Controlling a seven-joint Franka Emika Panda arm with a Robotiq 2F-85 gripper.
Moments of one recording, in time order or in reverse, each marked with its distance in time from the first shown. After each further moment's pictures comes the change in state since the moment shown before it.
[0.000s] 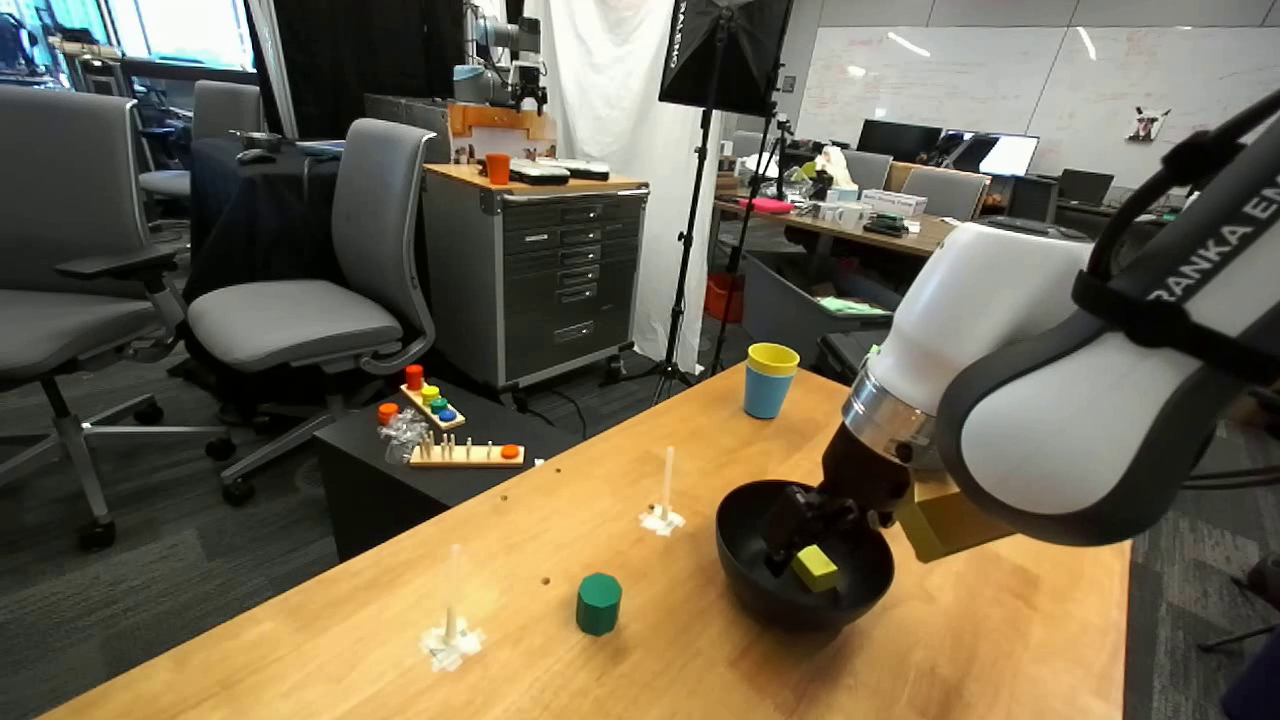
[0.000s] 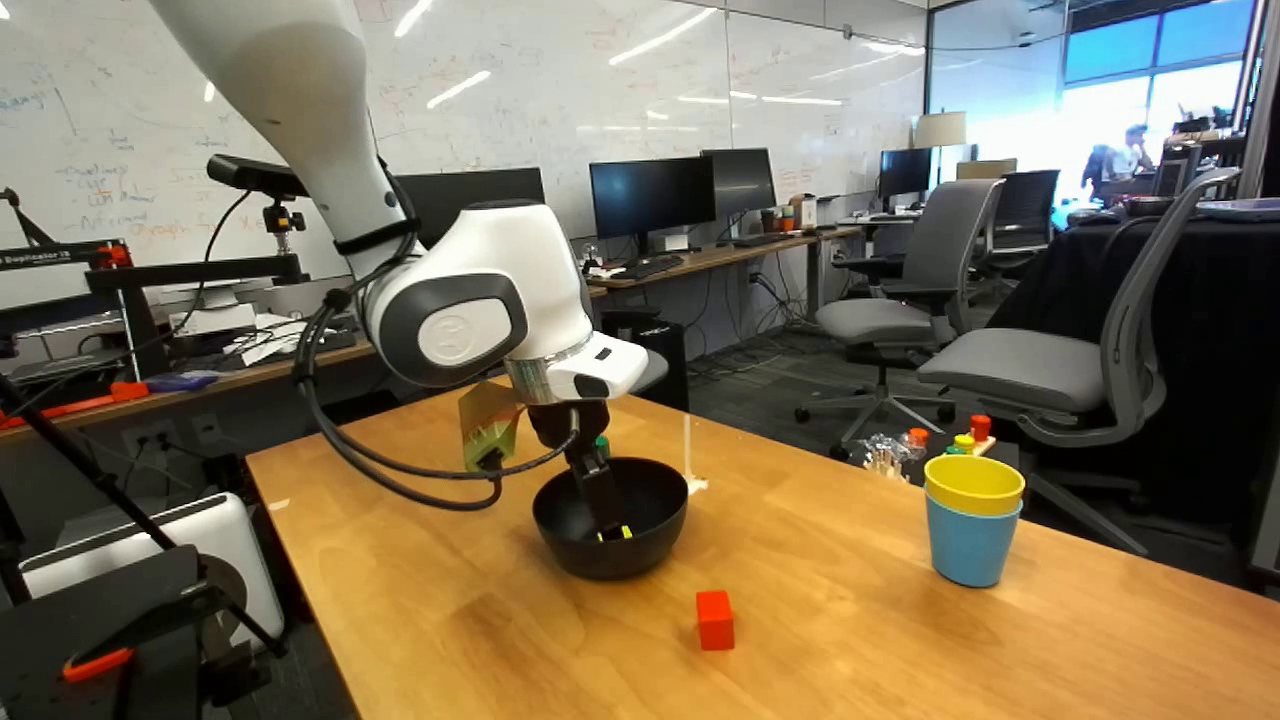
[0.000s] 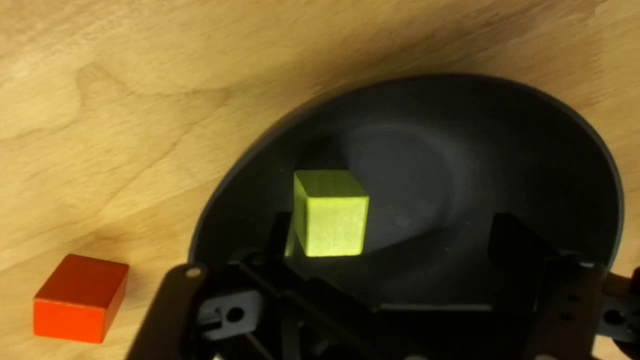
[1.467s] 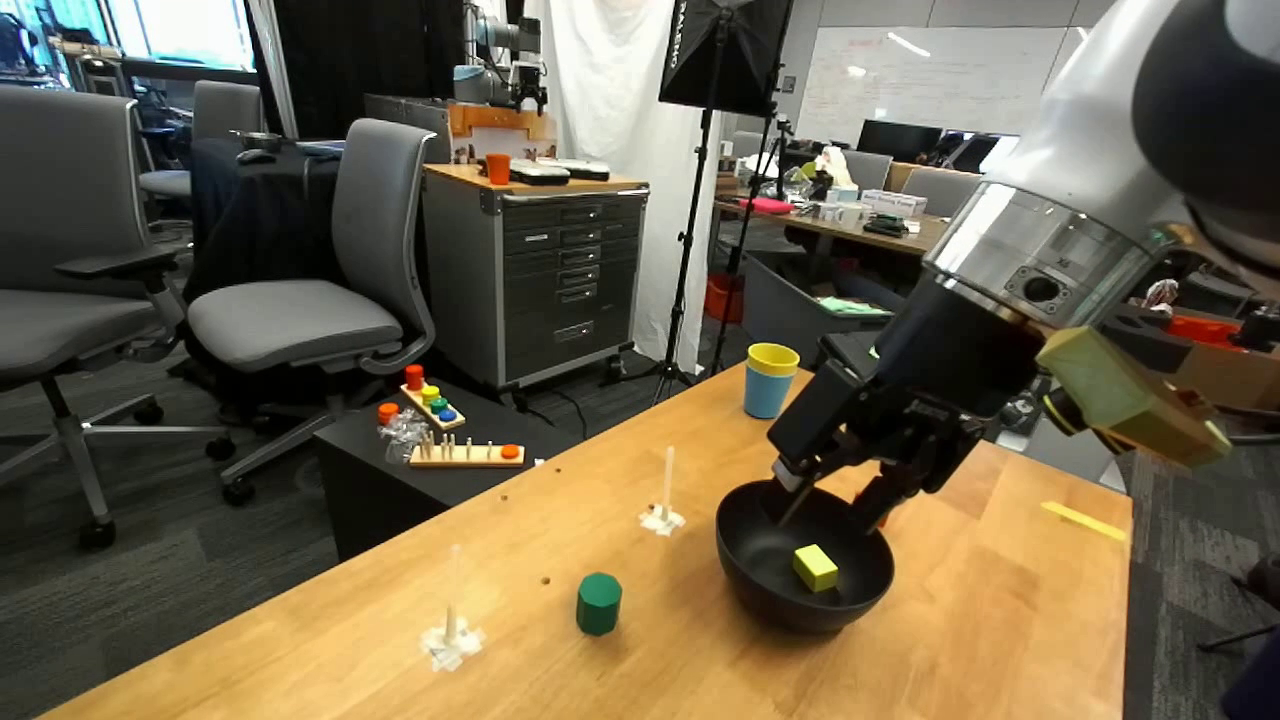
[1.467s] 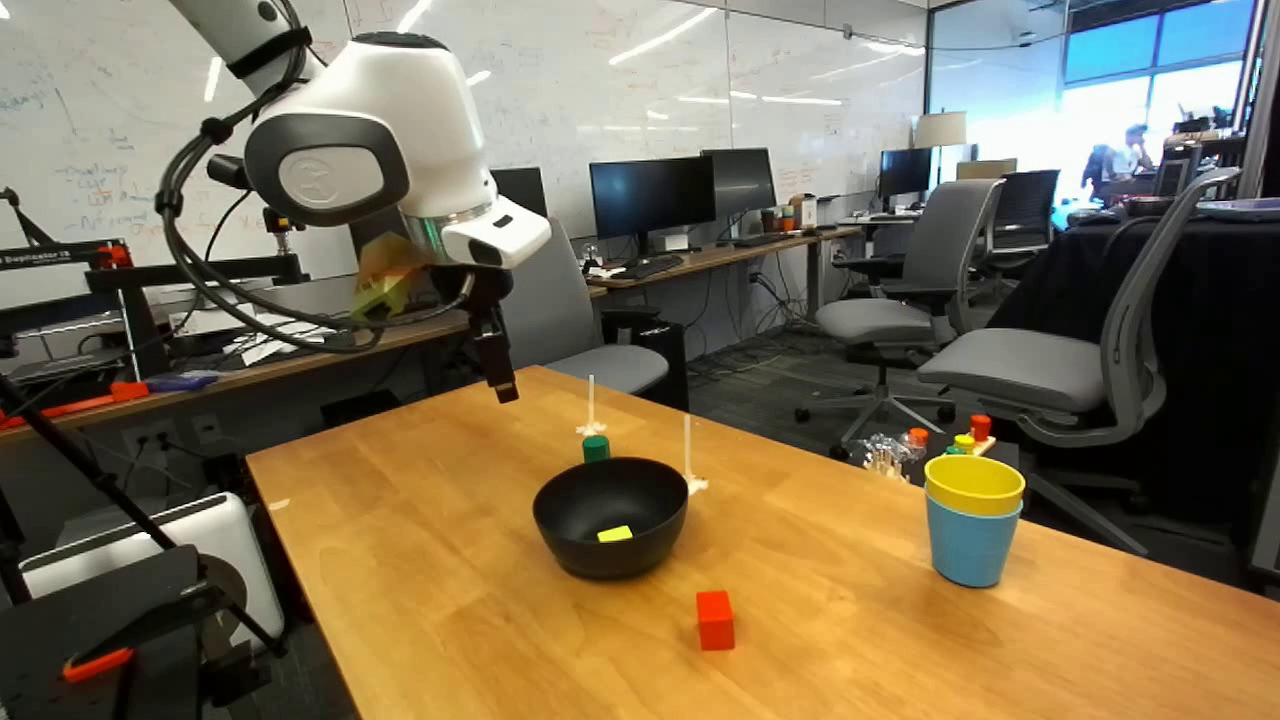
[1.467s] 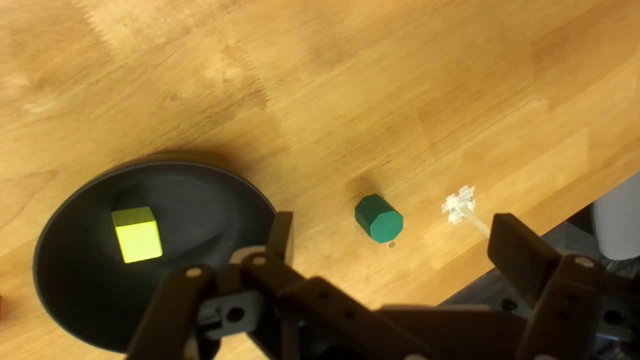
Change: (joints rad) arm -0.249 -0.415 0.441 -0.173 0.449 -0.197 -0.192
